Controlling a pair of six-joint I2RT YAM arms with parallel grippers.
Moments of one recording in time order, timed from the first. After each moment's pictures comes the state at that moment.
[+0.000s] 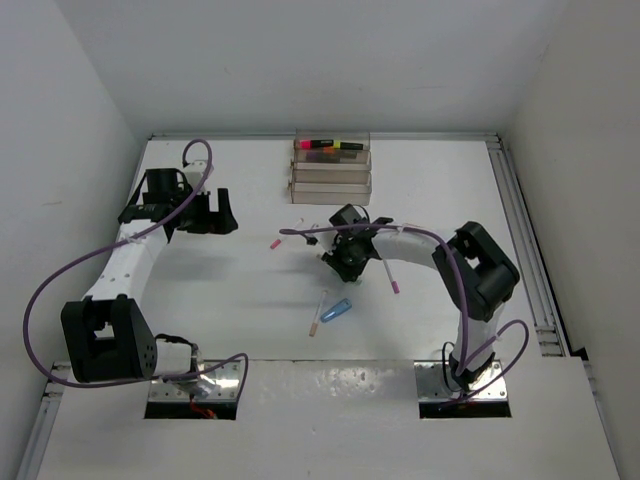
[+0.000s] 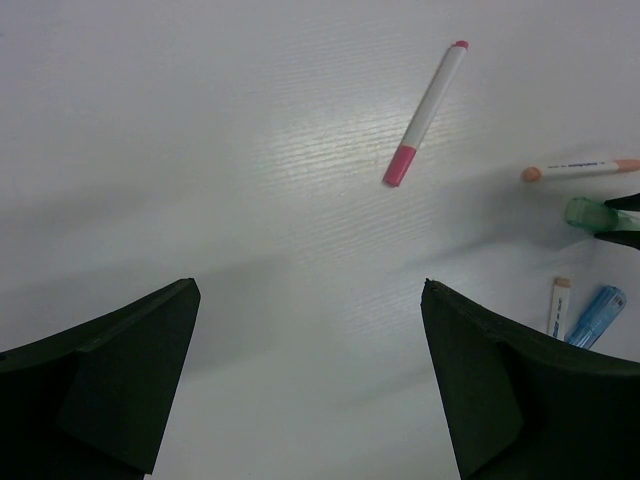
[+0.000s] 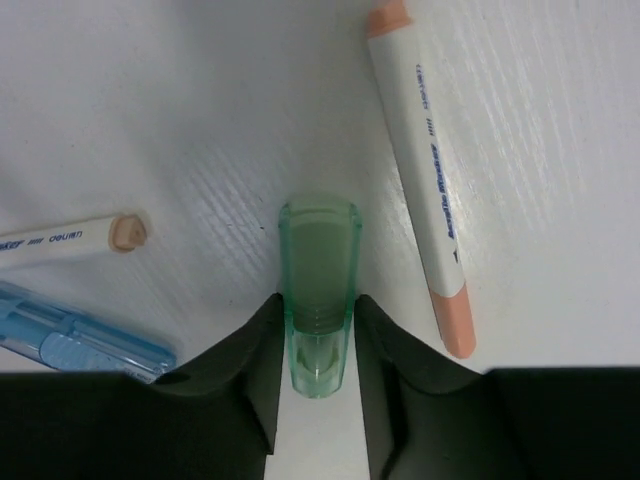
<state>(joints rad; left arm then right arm) 0.09 1.31 1.02 -0.52 0.40 0.05 0.68 1.86 1.06 -0.39 -0.16 -0.36</state>
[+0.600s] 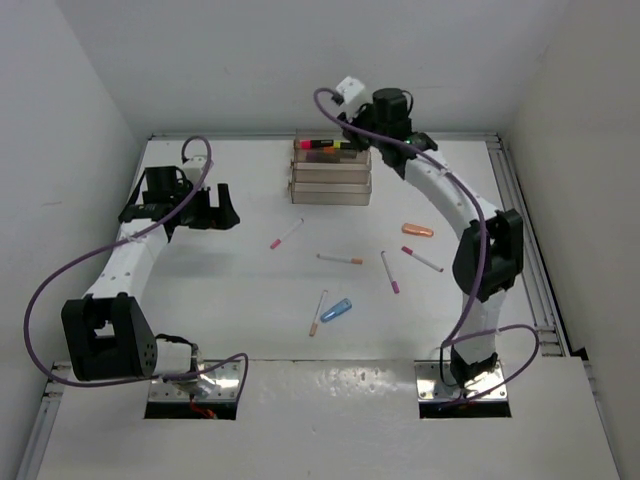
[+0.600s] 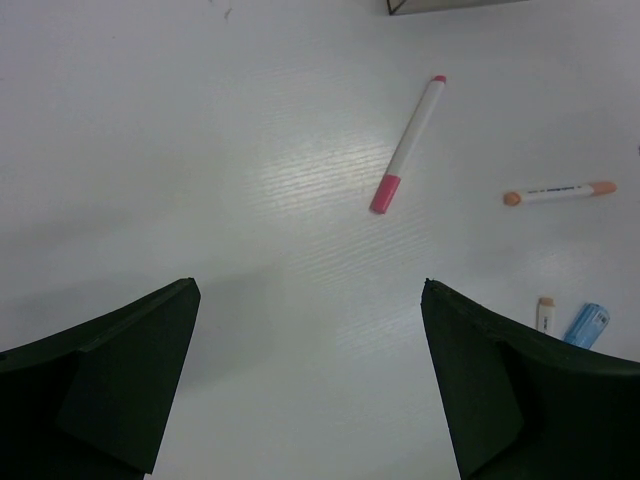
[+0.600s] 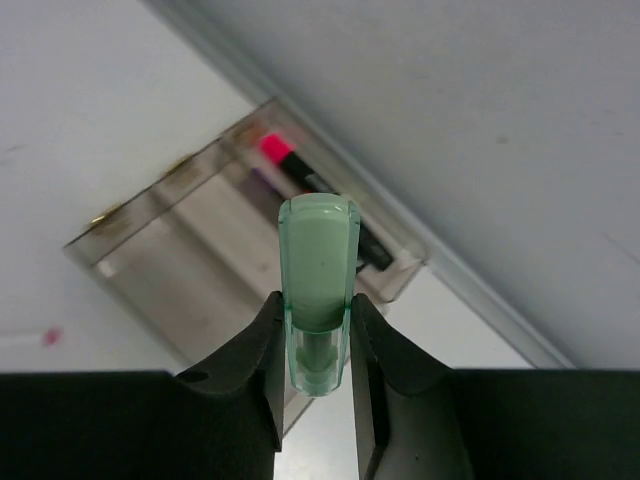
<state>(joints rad) 0.09 1.32 1.02 -0.46 0.43 0.03 0.43 1.93 1.76 -0.25 -0.15 -0.42</state>
